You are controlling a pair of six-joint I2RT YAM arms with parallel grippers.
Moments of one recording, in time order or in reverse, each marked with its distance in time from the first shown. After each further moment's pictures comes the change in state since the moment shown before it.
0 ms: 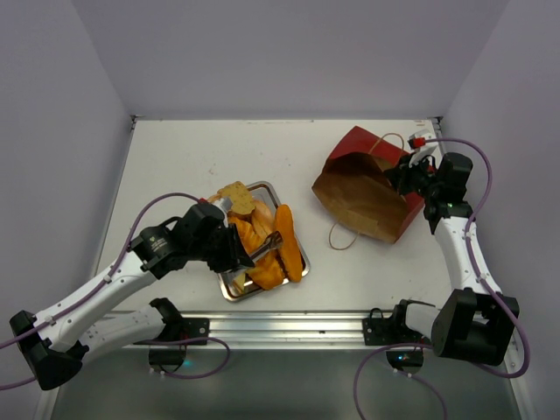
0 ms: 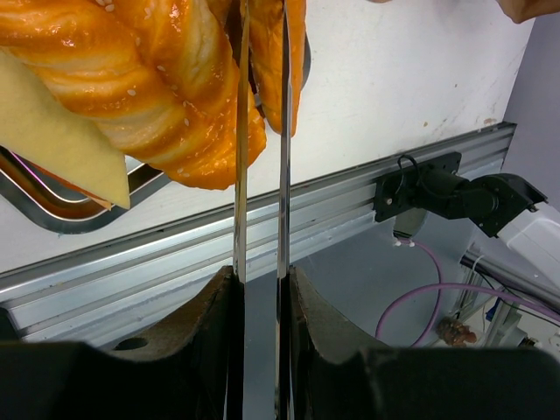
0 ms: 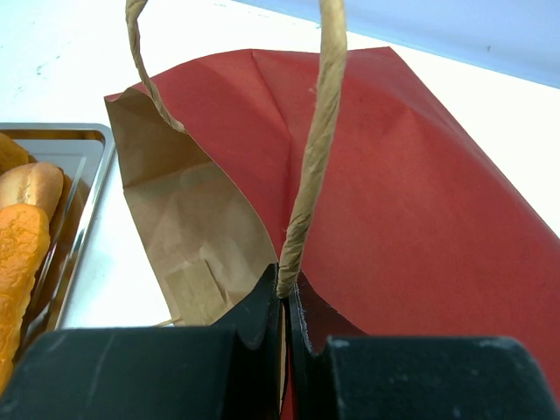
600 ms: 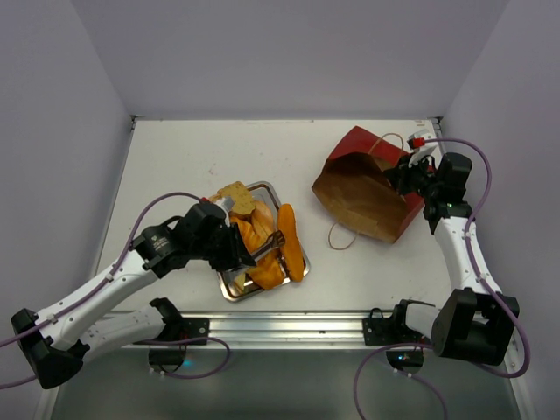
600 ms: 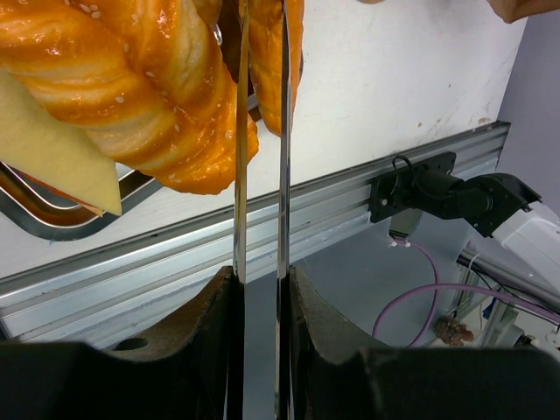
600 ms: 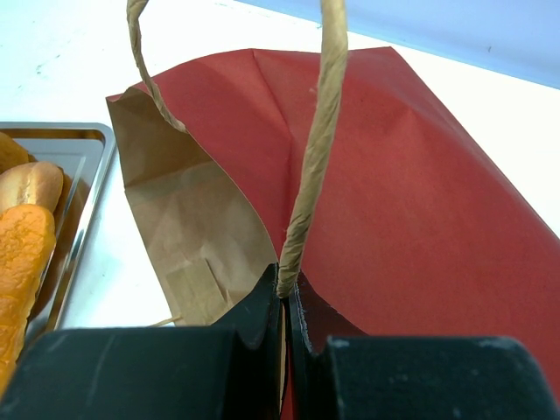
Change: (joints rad) left arm 0.000 0.010 -0.004 0.027 0.009 0.001; right arm 0.003 0.000 0.000 0.000 0.002 -0.002
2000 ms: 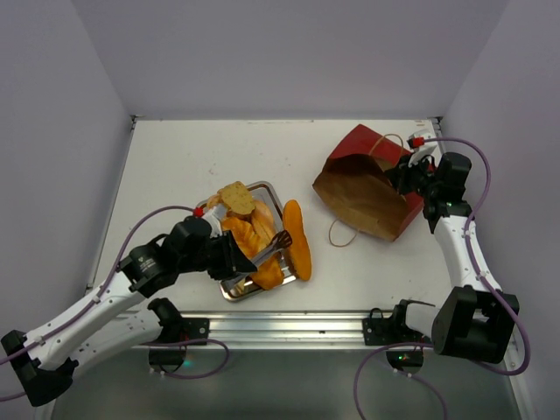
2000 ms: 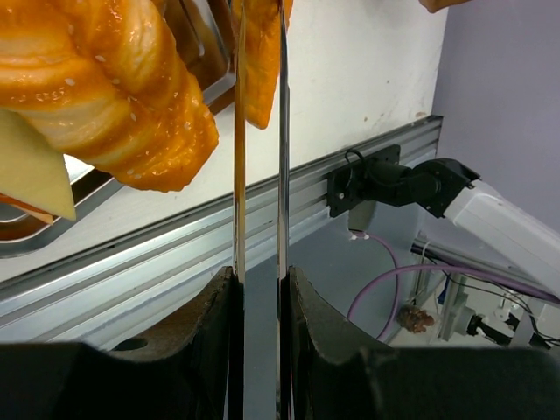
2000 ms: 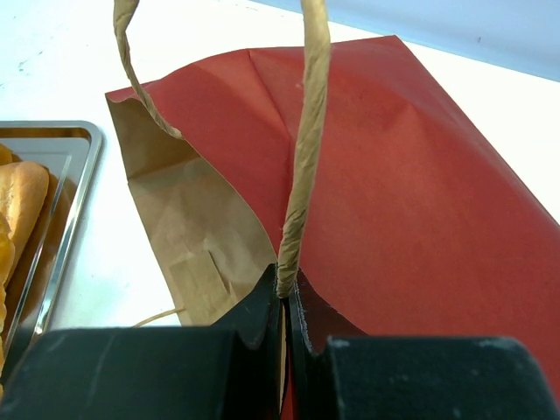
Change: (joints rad) left arm -0.013 -0.199 -0.176 0.161 0.048 -0.082; right arm 0.000 0.012 0.001 0.000 0.028 -0.005
